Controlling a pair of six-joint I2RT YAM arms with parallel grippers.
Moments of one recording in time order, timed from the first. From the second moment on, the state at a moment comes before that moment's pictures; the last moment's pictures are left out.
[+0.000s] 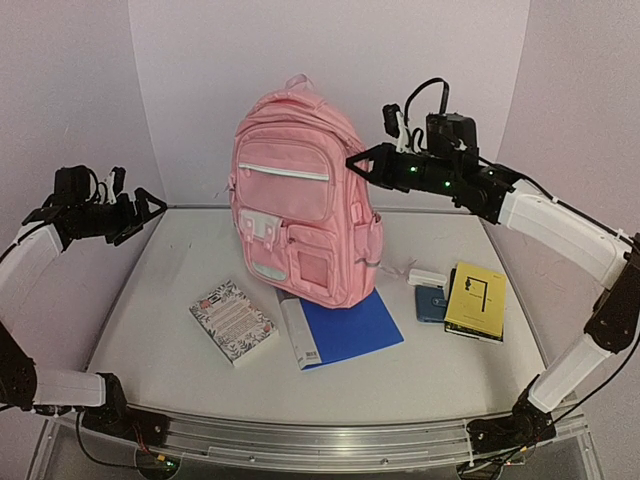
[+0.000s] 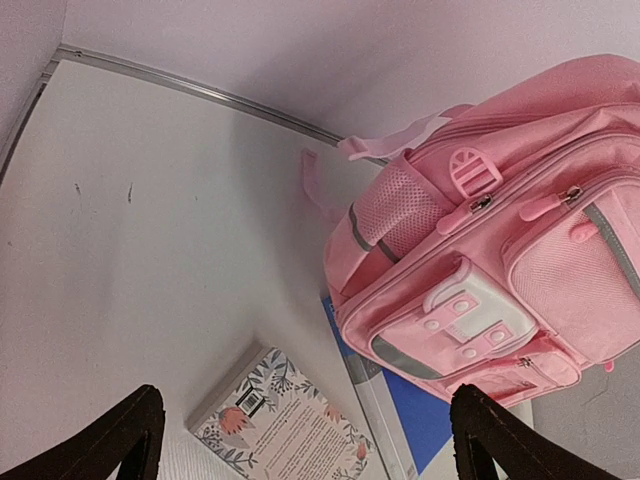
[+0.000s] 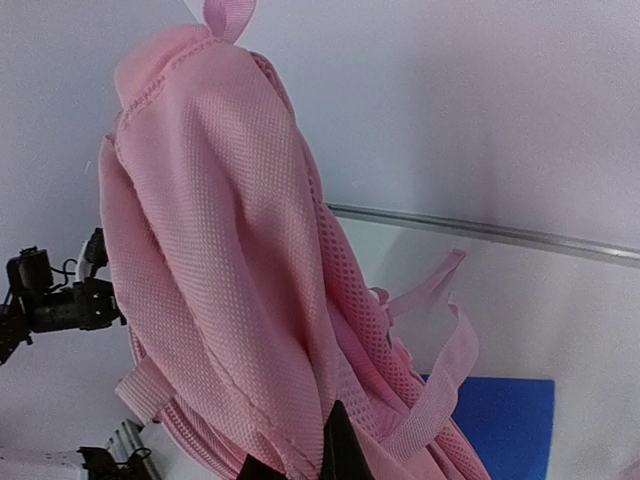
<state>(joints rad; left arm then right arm) 0.11 1.13 1.06 -0.51 0.58 -0.36 0.68 1.57 1.55 -0.18 -0.16 0.47</state>
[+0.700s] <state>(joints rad) -0.07 1.22 1.05 -0.50 0.63 -0.33 0.67 1.66 1.35 -0.09 0.21 0.70</state>
